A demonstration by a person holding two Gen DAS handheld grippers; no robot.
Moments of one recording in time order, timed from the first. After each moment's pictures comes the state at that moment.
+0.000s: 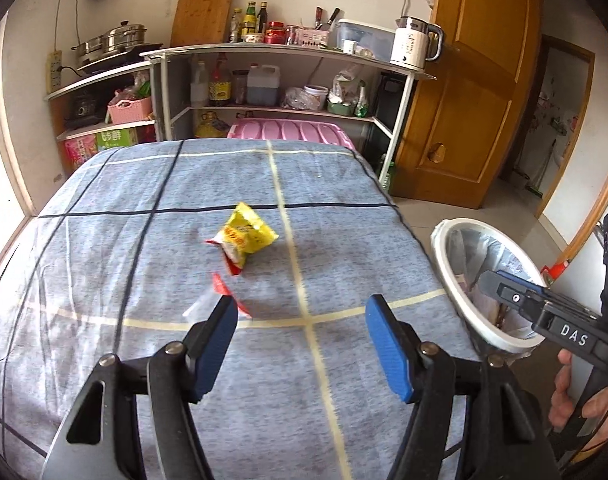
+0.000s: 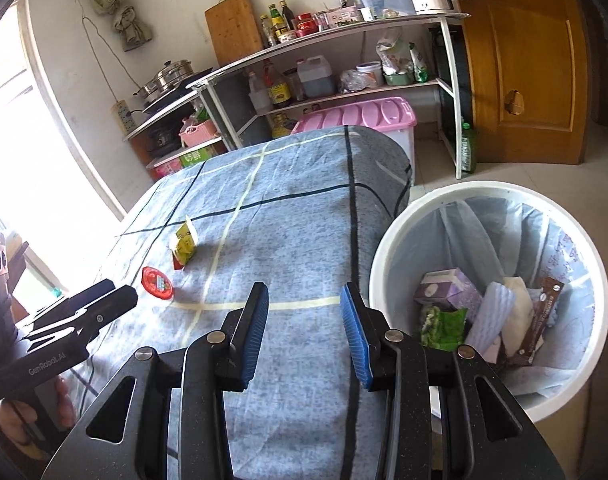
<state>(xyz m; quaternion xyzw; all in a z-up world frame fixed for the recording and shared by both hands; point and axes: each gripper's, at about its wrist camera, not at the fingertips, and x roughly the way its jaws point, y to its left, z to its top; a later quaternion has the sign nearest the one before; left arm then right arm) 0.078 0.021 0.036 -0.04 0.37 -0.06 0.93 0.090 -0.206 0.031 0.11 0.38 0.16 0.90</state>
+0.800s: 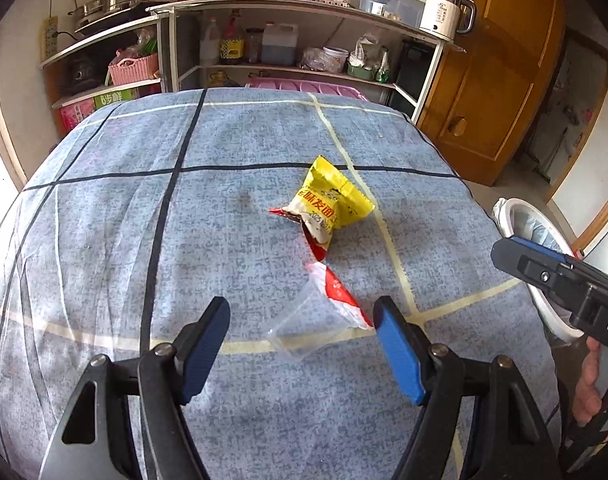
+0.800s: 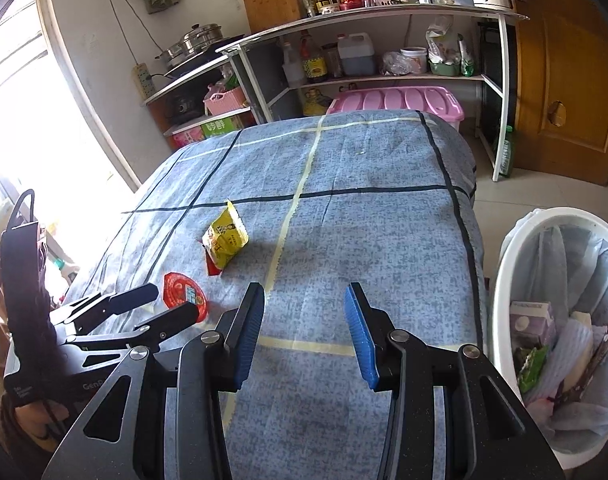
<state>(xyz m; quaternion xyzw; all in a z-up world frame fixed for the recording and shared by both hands) 0.133 0.074 -0.015 -0.05 0.43 -0.06 0.90 0.140 -0.114 0.016 0.07 0.41 0.20 0.89</state>
